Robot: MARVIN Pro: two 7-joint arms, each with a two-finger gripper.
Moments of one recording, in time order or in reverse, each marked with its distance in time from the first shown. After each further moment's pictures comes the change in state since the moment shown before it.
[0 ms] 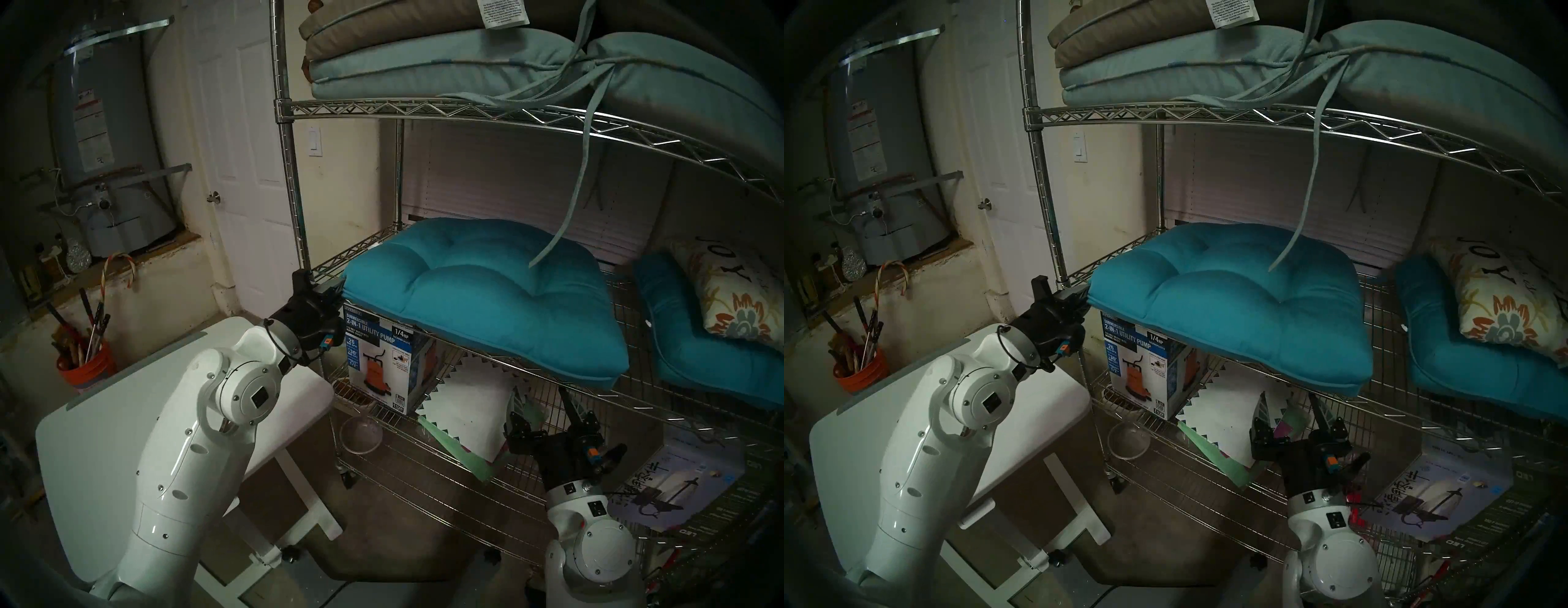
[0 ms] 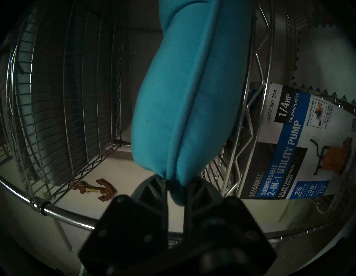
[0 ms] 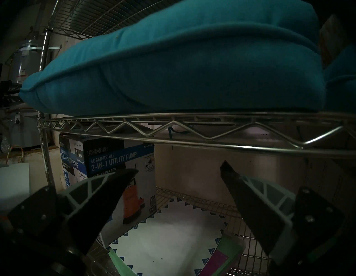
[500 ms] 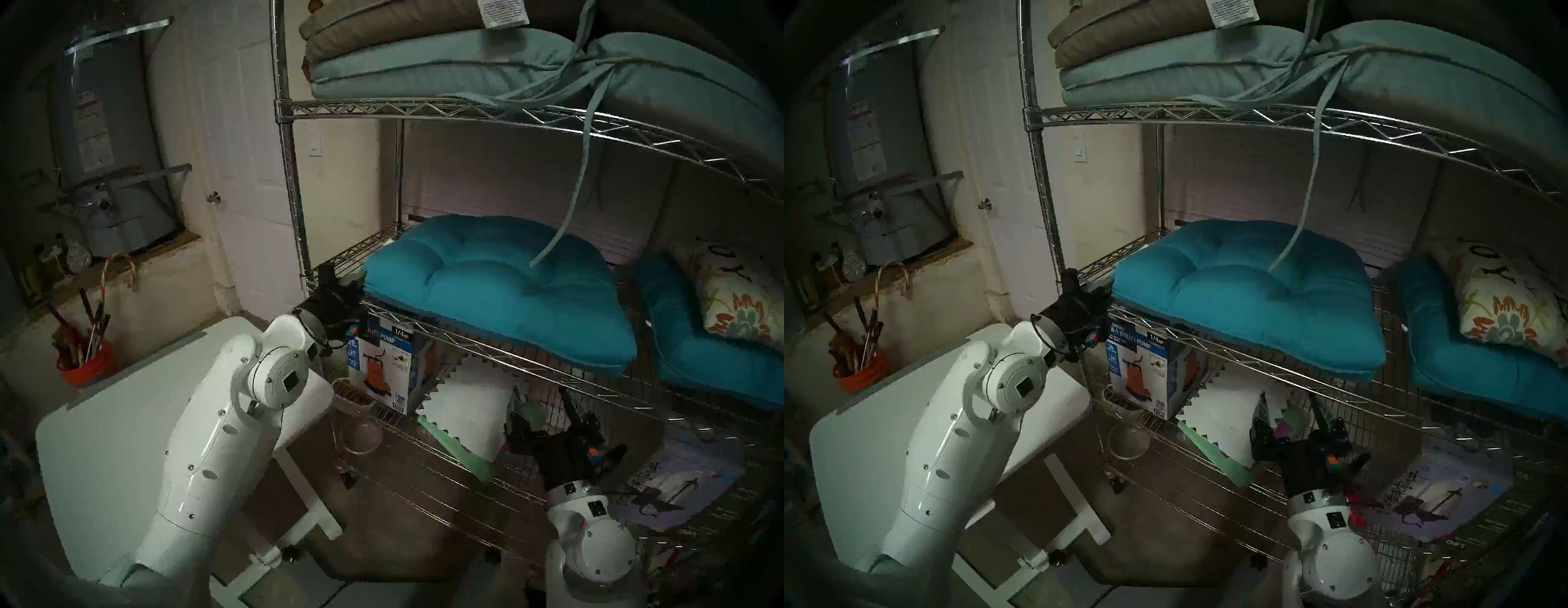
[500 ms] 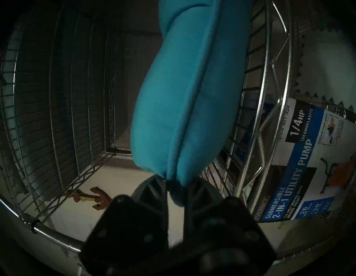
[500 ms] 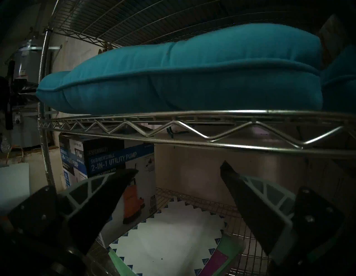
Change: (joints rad) left arm -0.125 -0.056 0.125 0.098 0.046 0.041 -0.013; right arm 0.000 0.000 0.000 0.000 0.000 0.000 0.000
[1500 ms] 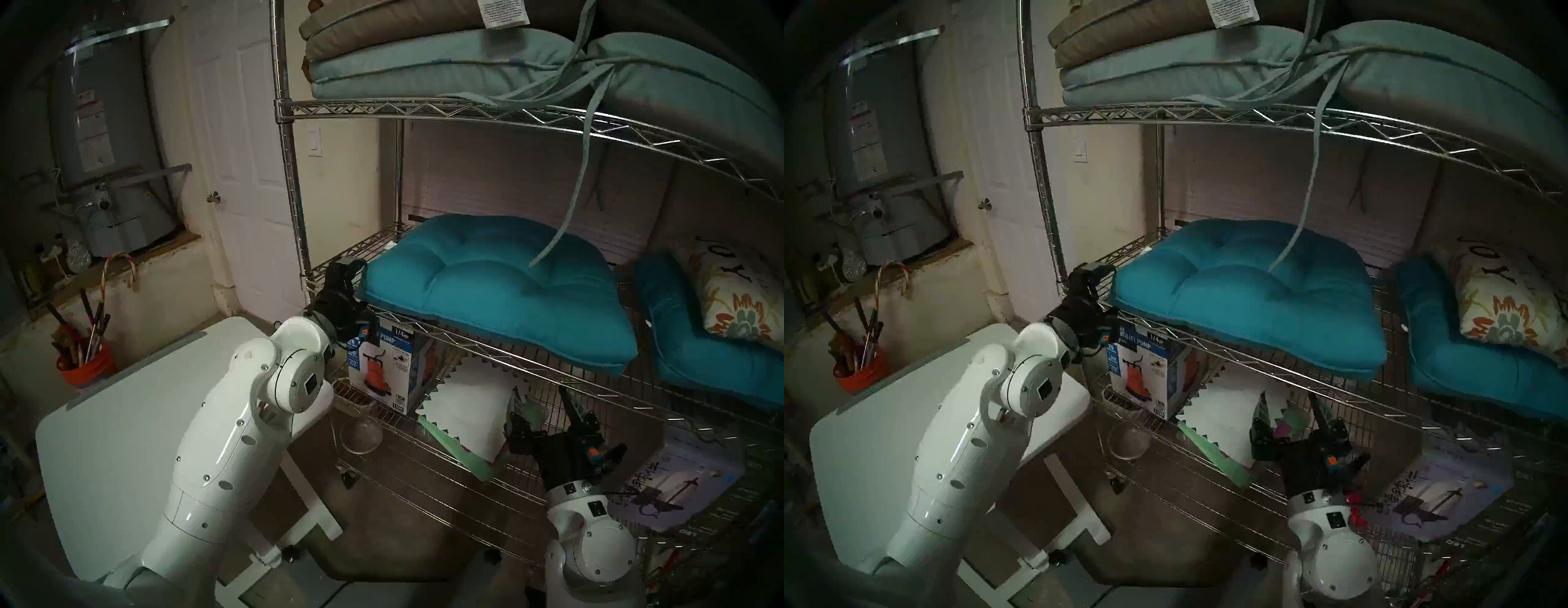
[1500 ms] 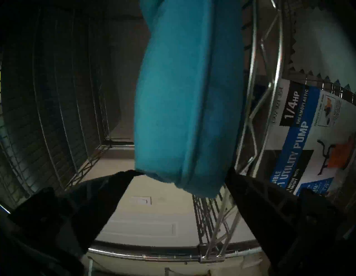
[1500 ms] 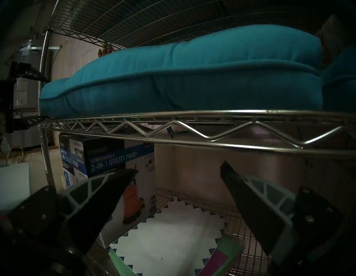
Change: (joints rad) left arm -0.015 -0.018 0.071 -0.033 0.147 0.149 -0.035; right arm 0.000 0.000 0.000 0.000 0.000 0.000 0.000
